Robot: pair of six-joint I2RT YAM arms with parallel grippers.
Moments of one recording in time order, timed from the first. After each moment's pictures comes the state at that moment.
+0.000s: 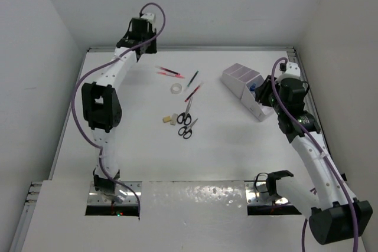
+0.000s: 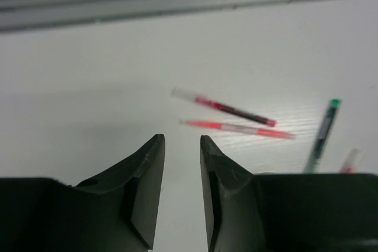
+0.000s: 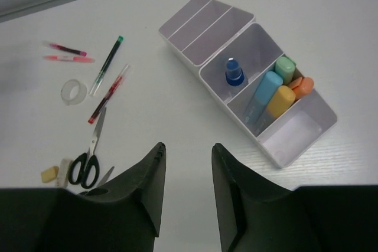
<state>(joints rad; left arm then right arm) -0.21 2.12 2.03 -0.47 -0.03 -0.08 0.15 0.91 0.82 -0.30 0.09 0.32</state>
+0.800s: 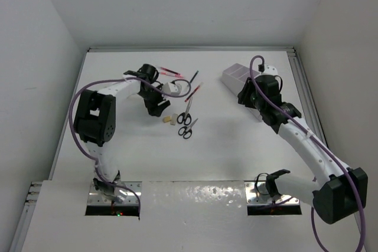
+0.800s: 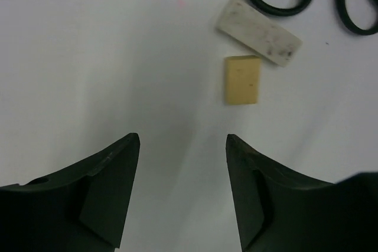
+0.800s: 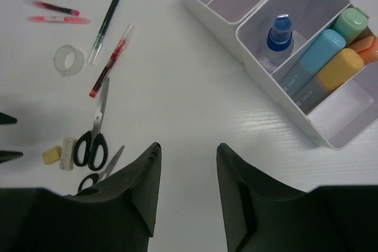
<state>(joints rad) -0.26 1.90 1.38 -0.77 0.40 0.92 0.34 1.12 0.86 -0.32 0.21 0.46</state>
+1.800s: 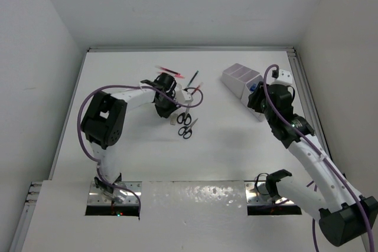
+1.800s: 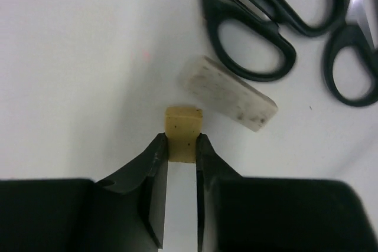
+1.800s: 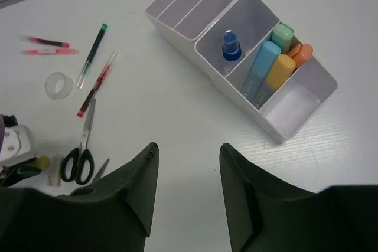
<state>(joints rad) -0.45 1.89 1.22 -0.58 0.20 0.74 0.35 0.91 0.79 -0.37 0.33 0.44</state>
